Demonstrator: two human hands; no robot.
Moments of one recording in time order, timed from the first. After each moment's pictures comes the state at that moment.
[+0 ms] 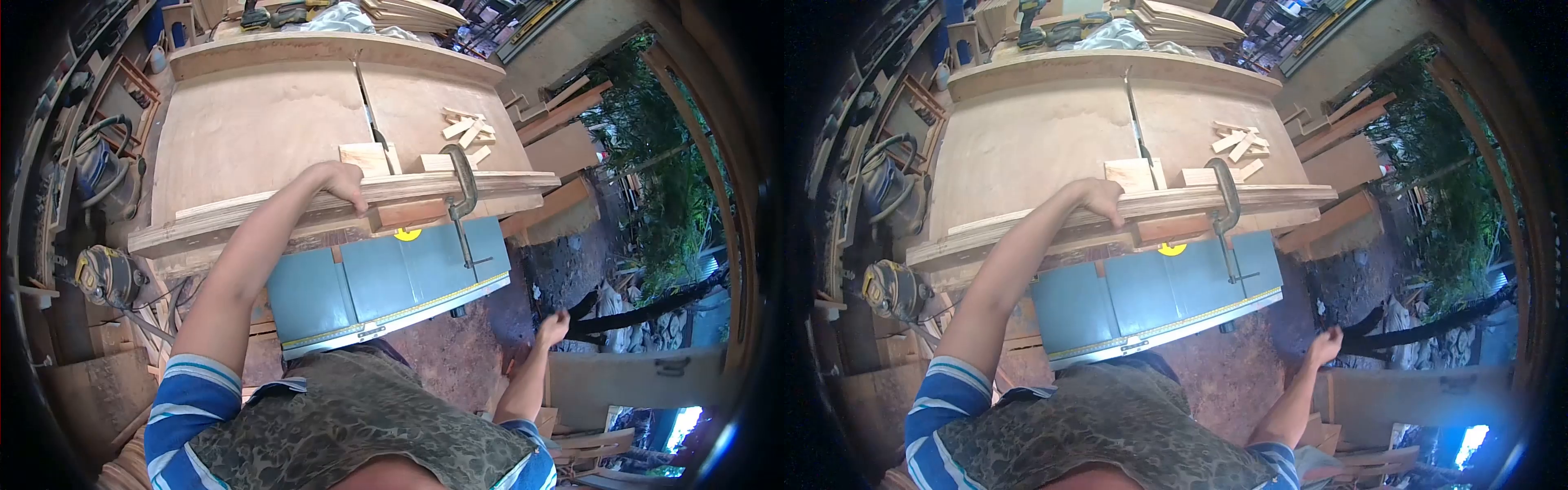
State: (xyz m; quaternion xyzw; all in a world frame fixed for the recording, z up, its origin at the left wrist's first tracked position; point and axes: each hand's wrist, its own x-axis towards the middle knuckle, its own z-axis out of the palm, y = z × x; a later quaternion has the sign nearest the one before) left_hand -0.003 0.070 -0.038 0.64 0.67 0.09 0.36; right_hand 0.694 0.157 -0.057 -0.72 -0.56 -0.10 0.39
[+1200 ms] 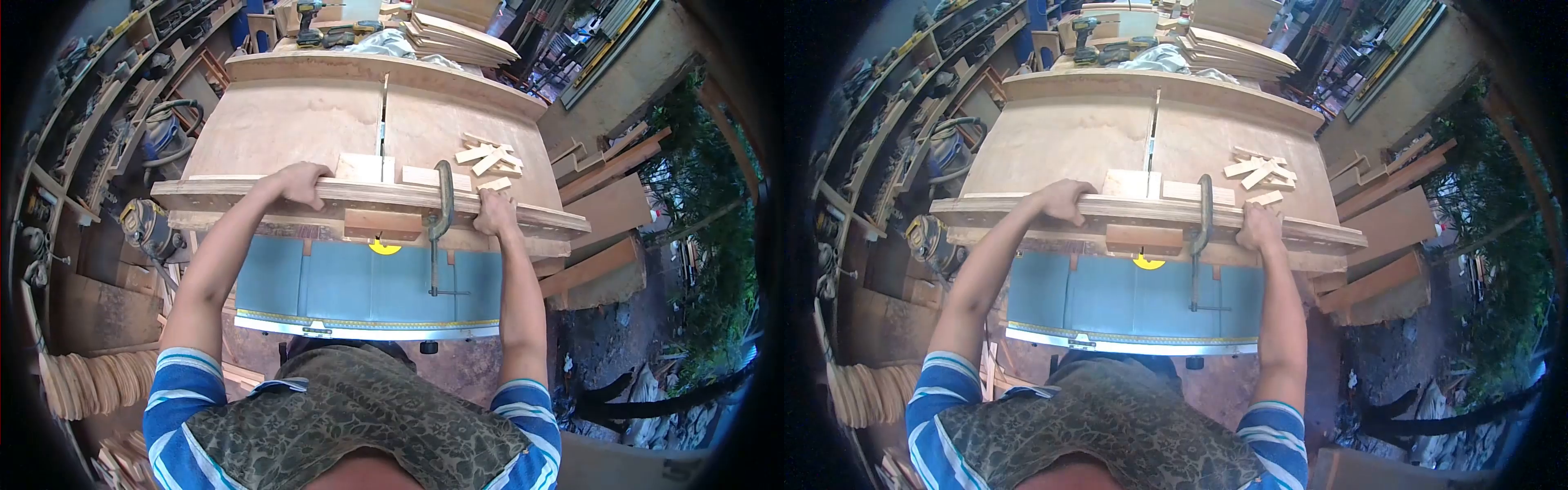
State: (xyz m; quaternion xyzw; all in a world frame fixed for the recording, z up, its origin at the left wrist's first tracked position) left_hand 0.032 0.013 -0.004 0.53 0.79 0.17 0.26; right_hand 0.345 0.354 0.013 -0.30 -0.95 -0.03 -0.02
